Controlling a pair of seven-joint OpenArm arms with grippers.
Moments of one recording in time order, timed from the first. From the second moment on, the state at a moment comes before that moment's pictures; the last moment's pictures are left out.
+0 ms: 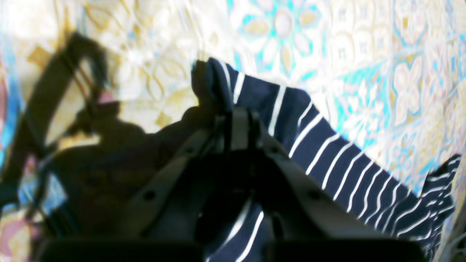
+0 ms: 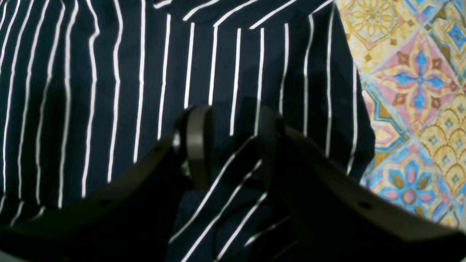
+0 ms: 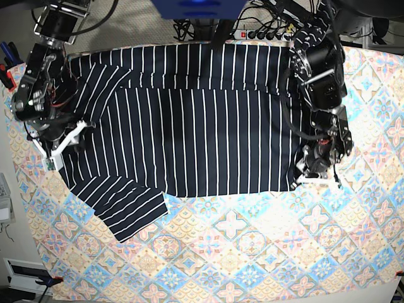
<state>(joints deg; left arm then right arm) -20.6 -7.4 -26.3 45.2 -25.6 -2.3 34.5 -4.5 13.8 26.3 94.3 18.1 32.6 -53.6</state>
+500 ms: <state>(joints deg) -13.0 -6.8 -26.2 60.1 -24.3 -1.6 42.4 15.3 22.2 15.9 66.5 15.9 32.3 -48.9</state>
